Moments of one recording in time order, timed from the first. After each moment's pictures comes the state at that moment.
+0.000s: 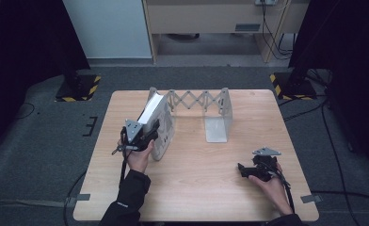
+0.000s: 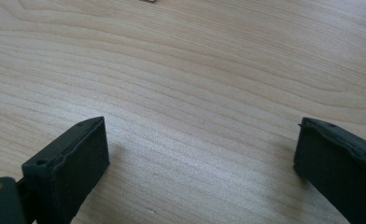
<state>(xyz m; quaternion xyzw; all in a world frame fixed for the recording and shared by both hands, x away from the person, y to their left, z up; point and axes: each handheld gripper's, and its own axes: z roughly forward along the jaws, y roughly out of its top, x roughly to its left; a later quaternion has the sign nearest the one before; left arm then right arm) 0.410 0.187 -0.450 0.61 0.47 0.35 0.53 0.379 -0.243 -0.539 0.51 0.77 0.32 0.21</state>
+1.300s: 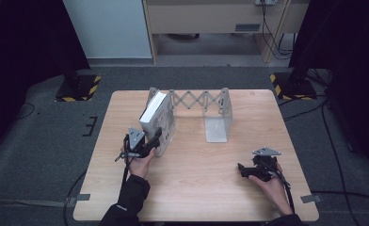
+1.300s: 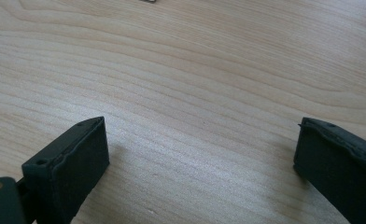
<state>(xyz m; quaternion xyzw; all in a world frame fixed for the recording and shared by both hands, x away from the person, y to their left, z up) 0.405 0.186 -0.486 0.62 0.47 0.33 0.53 0.379 -0.243 -0.539 0.51 0.77 0.32 0.21</state>
